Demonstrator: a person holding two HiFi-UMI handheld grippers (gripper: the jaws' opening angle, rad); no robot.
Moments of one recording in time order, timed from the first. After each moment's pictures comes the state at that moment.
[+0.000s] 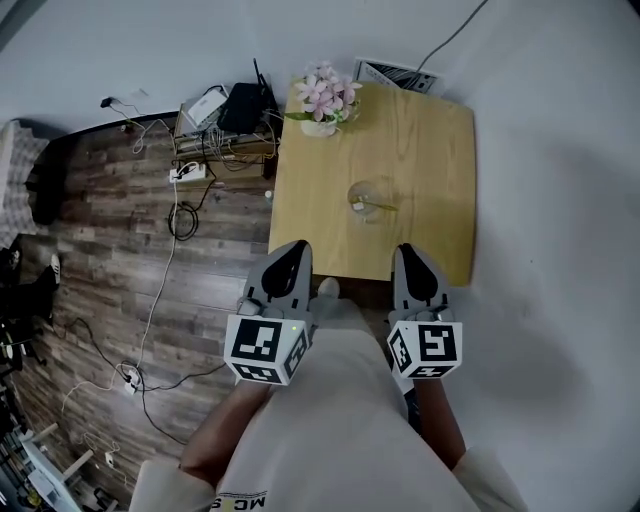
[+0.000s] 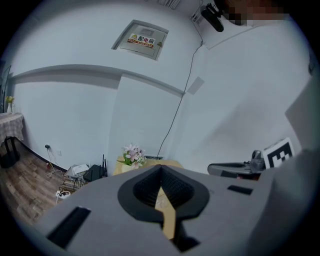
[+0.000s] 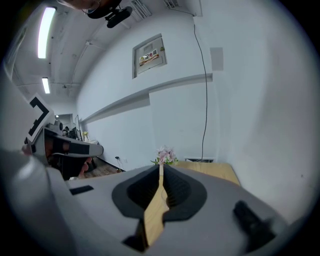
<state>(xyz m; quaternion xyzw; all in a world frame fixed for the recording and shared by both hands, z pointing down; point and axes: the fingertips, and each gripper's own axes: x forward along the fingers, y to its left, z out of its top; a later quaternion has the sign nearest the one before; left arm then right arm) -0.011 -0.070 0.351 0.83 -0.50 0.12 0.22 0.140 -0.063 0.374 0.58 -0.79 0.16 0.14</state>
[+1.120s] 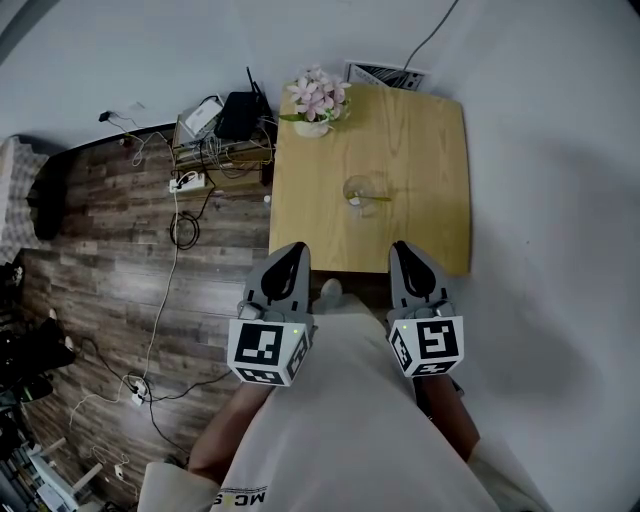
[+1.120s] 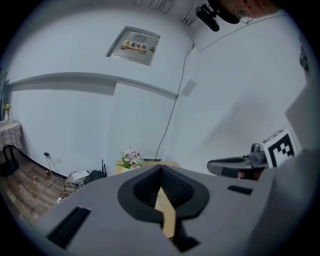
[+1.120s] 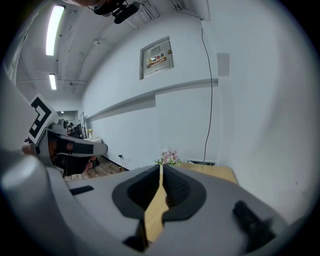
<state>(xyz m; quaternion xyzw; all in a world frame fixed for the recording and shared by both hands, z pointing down) -0.008 -0.047 0.341 0.84 -0.49 0.12 0.19 0.136 -0.040 0.360 0.56 -0.80 0.14 0.15</state>
